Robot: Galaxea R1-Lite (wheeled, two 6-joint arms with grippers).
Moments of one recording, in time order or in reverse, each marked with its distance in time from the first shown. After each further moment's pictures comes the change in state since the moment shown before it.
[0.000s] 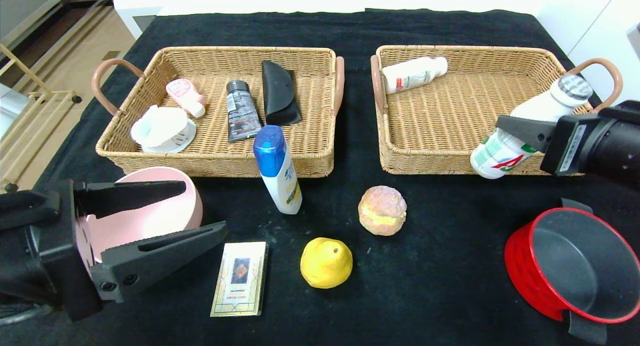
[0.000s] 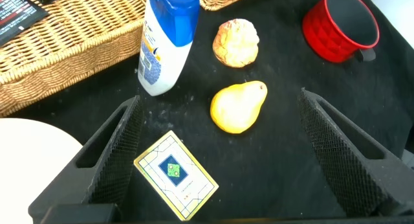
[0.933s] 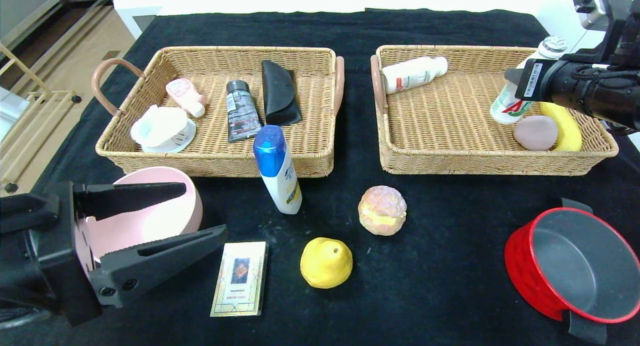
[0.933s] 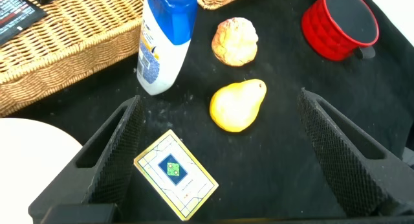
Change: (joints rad) left arm -0.004 -0.003 0.007 -0.002 -0.002 0.008; right arm -0.275 0.354 -0.459 0.075 -0.045 -0.010
